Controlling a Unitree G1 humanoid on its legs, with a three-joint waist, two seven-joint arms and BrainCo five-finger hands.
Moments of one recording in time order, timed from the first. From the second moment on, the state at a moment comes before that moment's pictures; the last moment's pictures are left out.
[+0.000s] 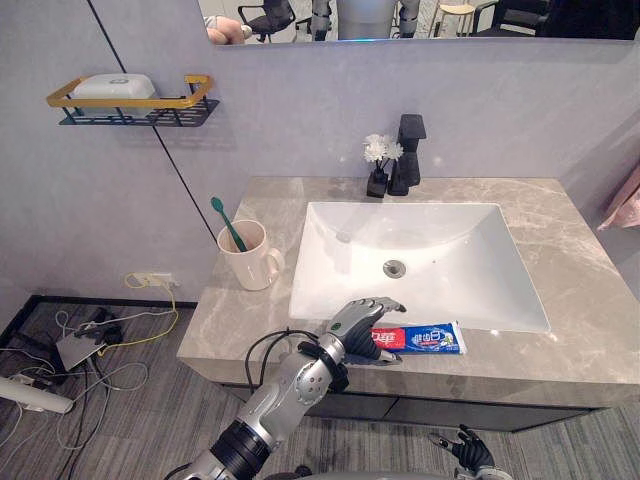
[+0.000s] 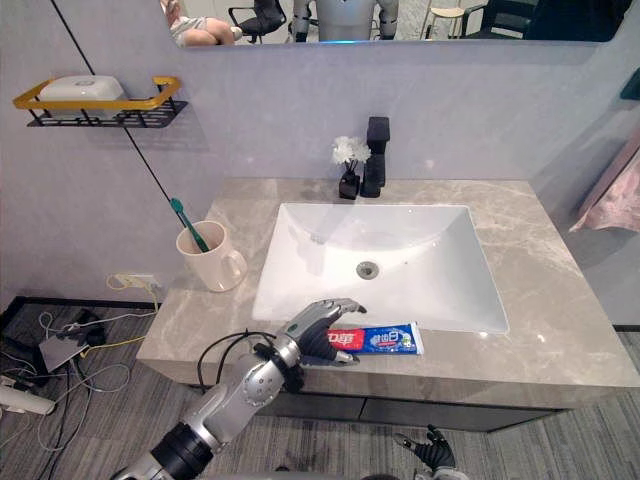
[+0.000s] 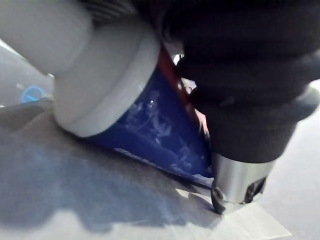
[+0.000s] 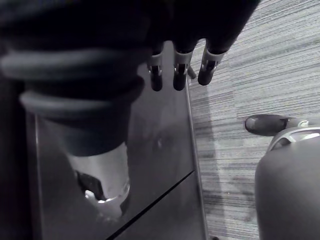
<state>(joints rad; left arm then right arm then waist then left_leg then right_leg) -0.14 0.14 -0.57 0.13 0.71 -0.16 0.00 0.14 -0.10 -0.22 0.96 0.05 -0.10 -0.02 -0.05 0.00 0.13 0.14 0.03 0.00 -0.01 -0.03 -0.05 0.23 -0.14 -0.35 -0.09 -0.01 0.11</state>
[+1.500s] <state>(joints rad) -0.01 0.12 -0.25 -0.27 0.42 -0.14 0.02 0.36 -0.19 -0.75 -0.19 0.35 -0.11 0.01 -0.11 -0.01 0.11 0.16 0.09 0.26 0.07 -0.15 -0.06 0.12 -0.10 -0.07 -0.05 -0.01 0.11</state>
